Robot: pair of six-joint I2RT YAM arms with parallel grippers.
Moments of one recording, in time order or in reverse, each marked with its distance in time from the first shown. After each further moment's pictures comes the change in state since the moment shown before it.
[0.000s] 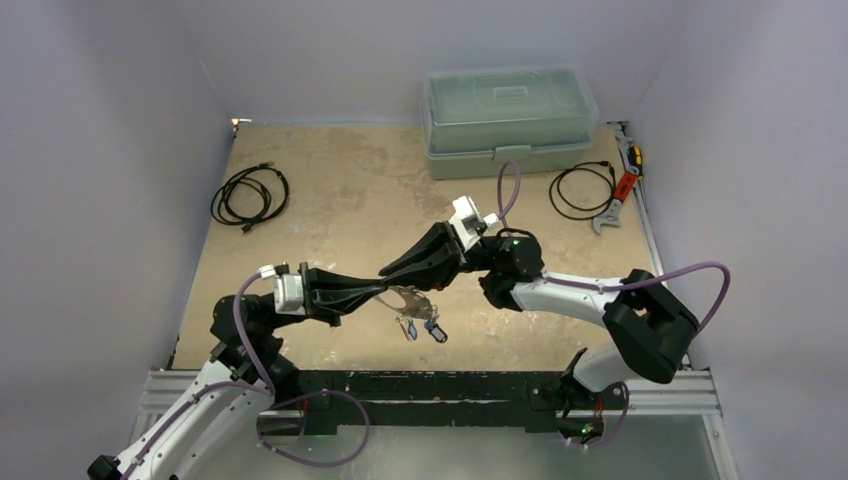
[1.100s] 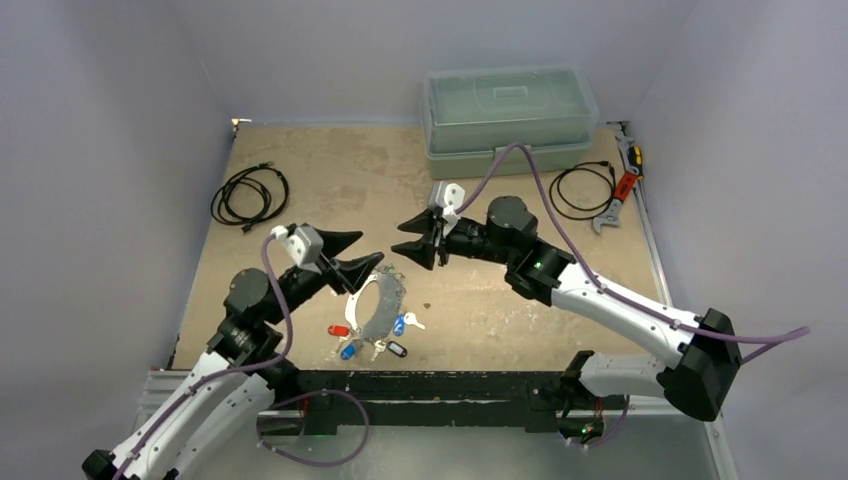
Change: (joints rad) left arm 0.004 0.053 0.087 -0.314 -0.386 0.073; right arm -0.019 -0.272 0.217 -1.273 0.389 -0.794
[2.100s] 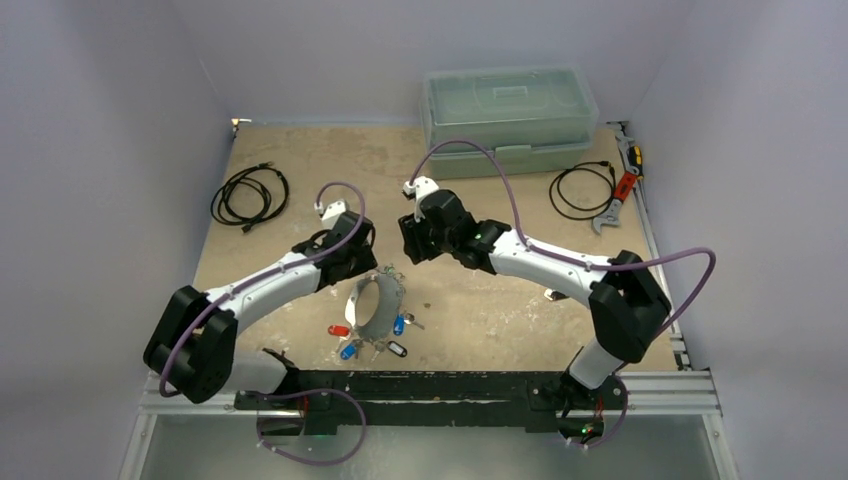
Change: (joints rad) left arm 0.010 0.892 0.298 -0.580 -0.653 -0.712; right arm -0.011 0.430 0.197 -0.447 0.553 0.356
